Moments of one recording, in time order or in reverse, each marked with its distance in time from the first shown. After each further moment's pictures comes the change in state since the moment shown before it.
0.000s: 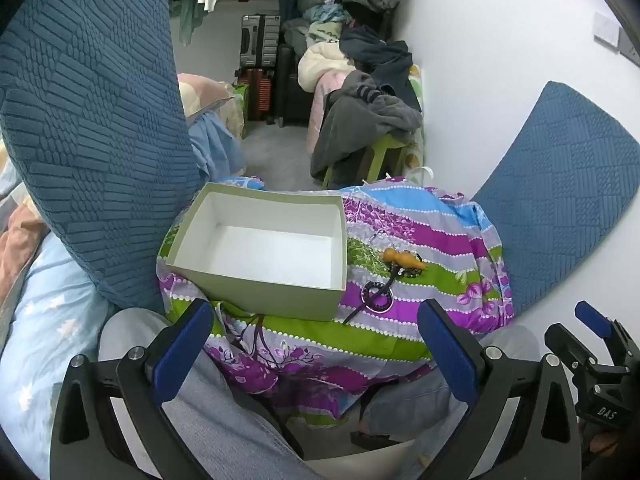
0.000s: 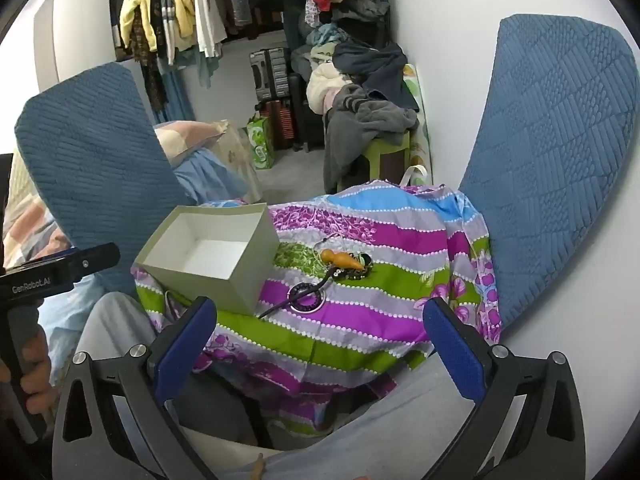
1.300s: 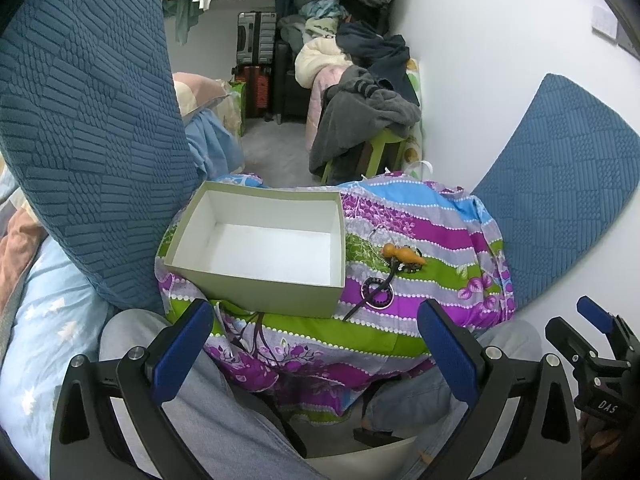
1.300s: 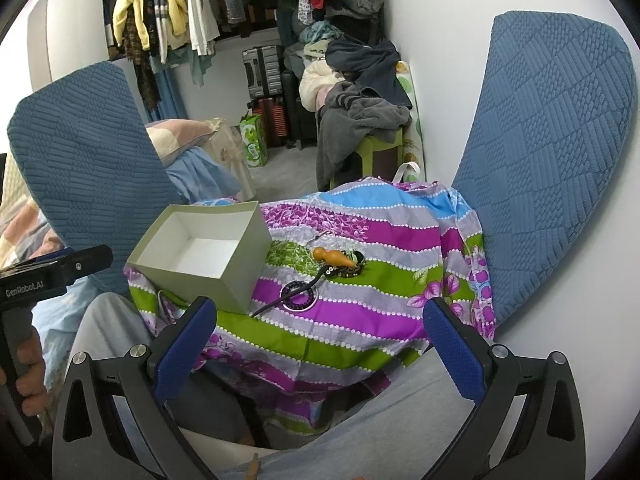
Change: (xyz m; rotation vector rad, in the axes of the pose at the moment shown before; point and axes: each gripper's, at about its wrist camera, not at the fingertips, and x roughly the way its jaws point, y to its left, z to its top) left arm 0.004 -0.002 0.003 0.022 0.026 0.011; right arm 0.008 0.000 -0.002 0.008 0.035 -0.021
